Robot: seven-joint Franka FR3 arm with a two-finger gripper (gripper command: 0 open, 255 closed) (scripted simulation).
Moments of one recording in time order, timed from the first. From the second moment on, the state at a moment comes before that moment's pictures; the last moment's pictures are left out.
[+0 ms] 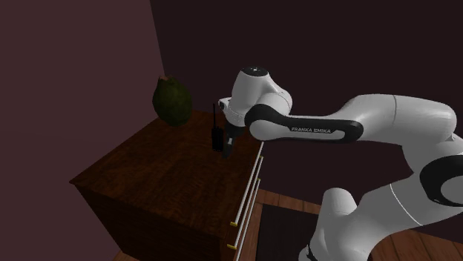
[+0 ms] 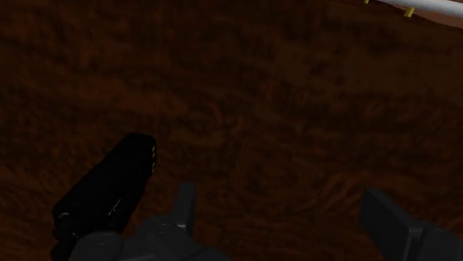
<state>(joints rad) -0.11 -0.60 -0.13 -2.25 -0.15 1.96 -0.24</state>
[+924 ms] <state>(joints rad) -0.17 -0.32 -0.24 -2.08 -0.22 2.23 -0.29</state>
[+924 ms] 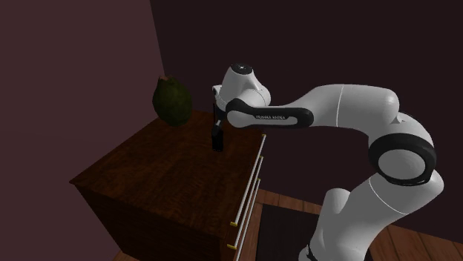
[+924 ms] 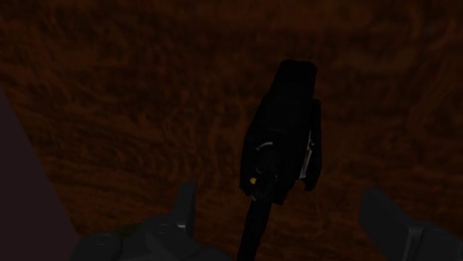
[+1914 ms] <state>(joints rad) -0.18 -0.31 -0.25 -2.15 -0.23 2.31 -0.28</state>
